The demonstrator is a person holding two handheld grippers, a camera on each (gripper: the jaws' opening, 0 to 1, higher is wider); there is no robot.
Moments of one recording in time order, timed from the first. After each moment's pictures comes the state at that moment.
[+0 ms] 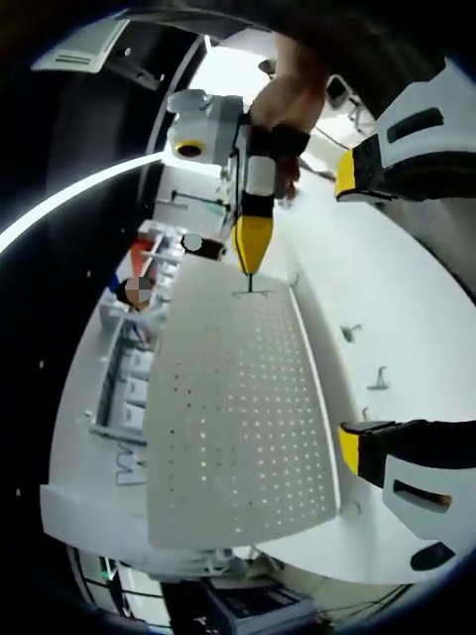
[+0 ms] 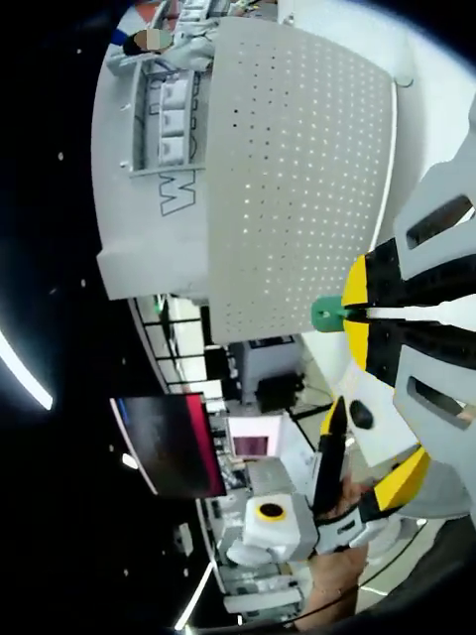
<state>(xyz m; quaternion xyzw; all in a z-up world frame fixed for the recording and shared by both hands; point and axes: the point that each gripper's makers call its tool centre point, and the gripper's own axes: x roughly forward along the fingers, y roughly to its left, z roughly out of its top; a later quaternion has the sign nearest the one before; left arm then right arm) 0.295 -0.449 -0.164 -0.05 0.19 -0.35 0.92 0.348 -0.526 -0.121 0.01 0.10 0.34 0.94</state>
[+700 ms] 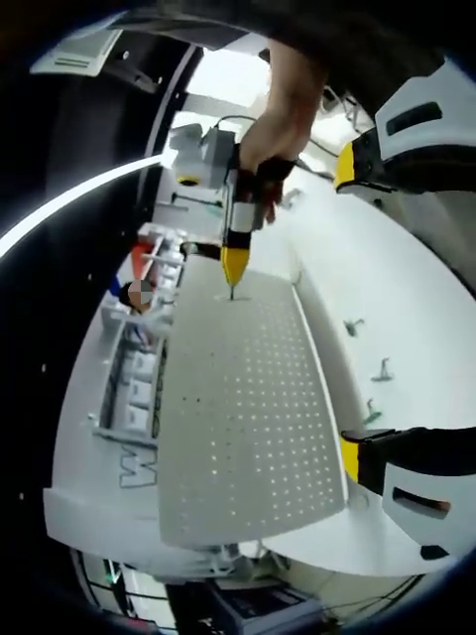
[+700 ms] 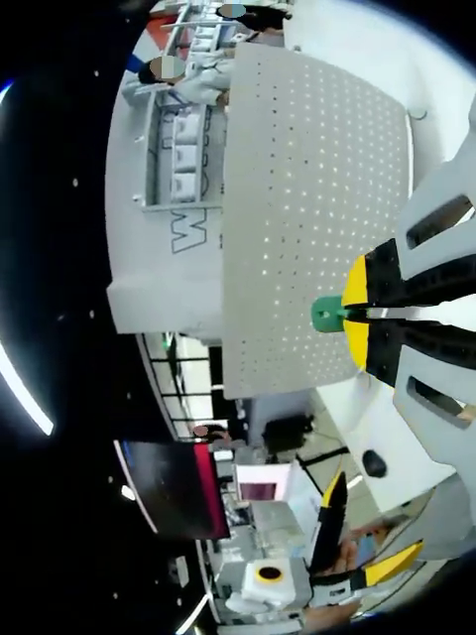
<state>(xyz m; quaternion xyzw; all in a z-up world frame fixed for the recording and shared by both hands) 0.302 -0.432 -0.154 -0.05 0.18 -0.35 0.92 0.409 -0.560 -0.116 -0.01 0.08 0.25 0.96</state>
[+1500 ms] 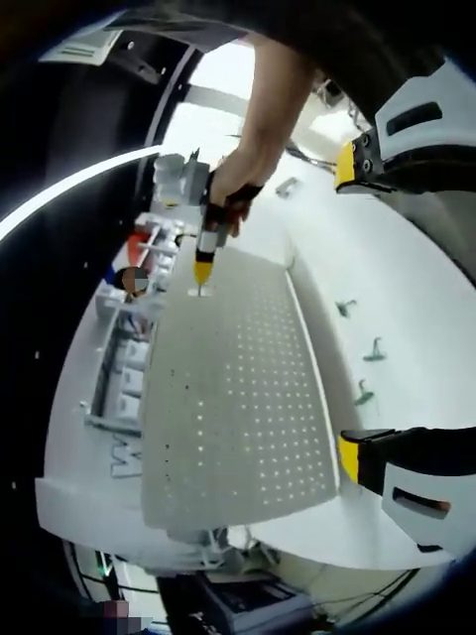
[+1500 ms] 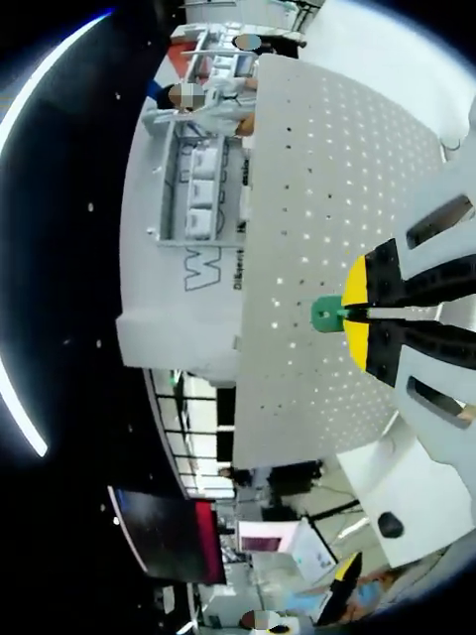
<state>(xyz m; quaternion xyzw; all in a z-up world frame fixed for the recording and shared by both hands) 0.323 -0.399 -0.170 -0.05 0.20 -0.33 0.92 0.503 -0.592 -0.100 -0.03 0.04 0.17 0.98</state>
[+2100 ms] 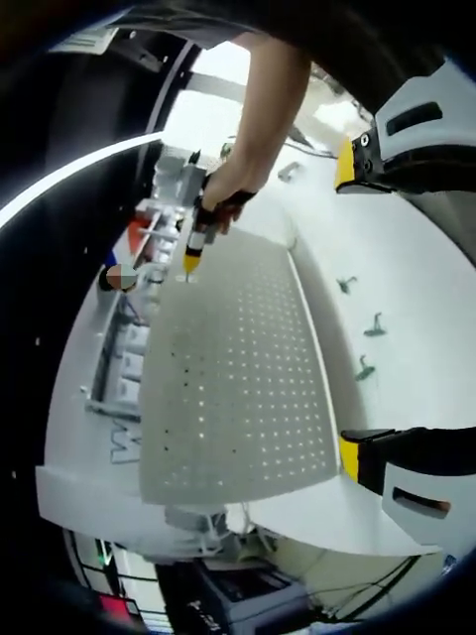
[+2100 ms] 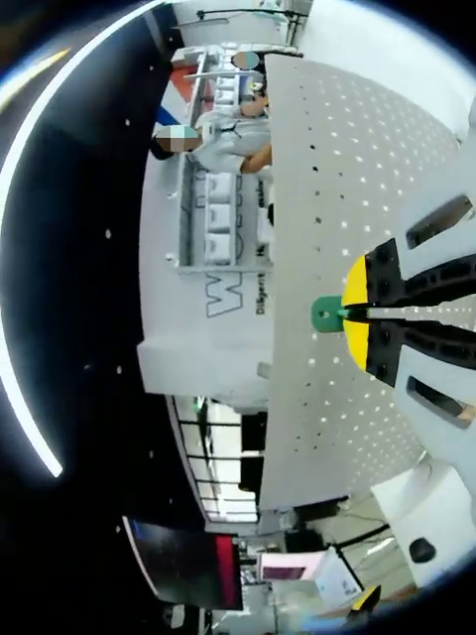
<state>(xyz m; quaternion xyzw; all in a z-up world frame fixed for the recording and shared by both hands) 0.341 -0.371 -0.172 -0.05 0.20 -0.30 0.93 0.549 -0.597 -0.088 -0.01 0.00 0.11 0.99</state>
